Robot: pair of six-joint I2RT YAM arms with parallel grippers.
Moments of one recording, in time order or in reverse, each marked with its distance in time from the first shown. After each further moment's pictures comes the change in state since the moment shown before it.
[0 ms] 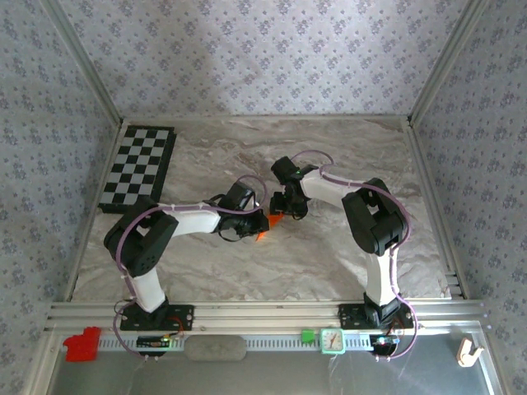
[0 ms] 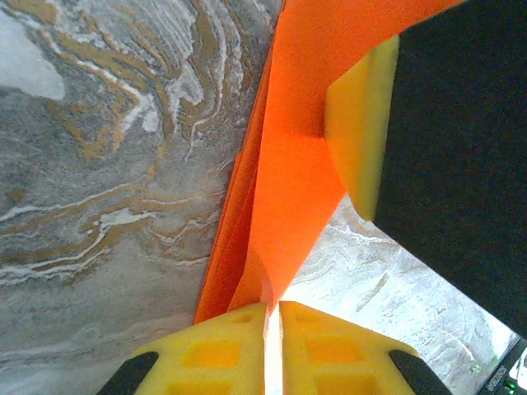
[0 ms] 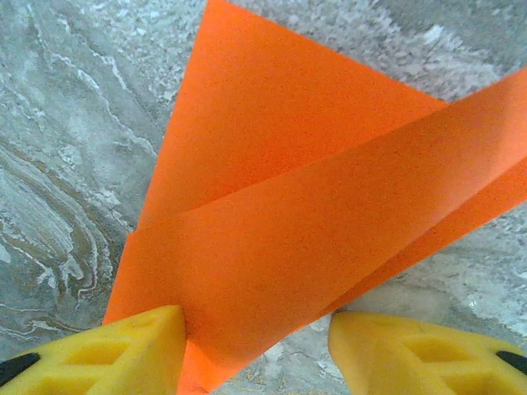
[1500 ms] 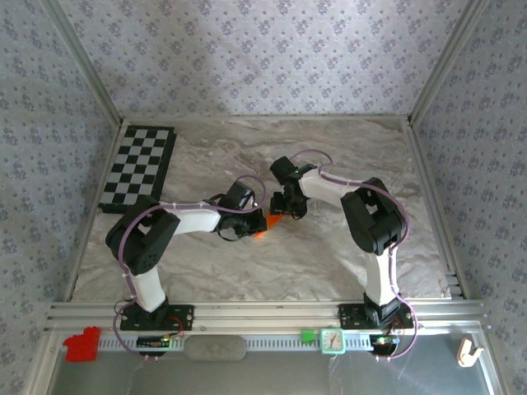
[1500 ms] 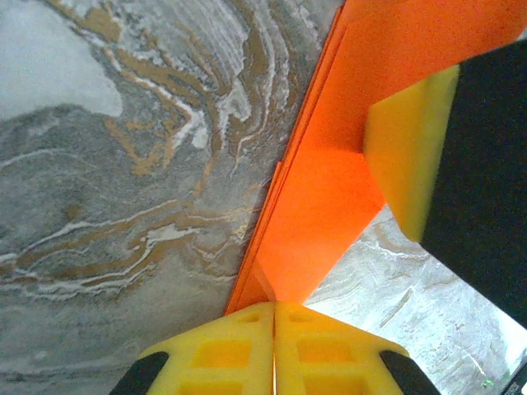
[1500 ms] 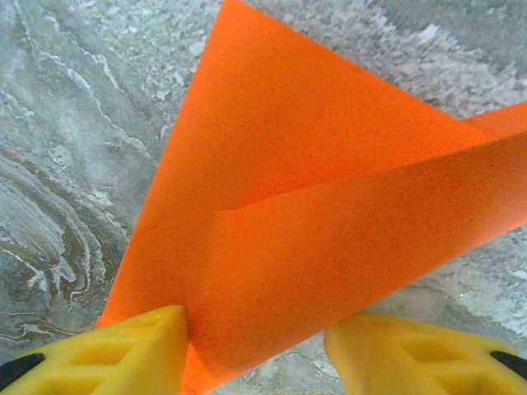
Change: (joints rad) left arm 0.013 0.018 0.005 -0.016 -0.018 -0.004; right arm 0.004 0.003 0.011 -0.023 0.015 0.000
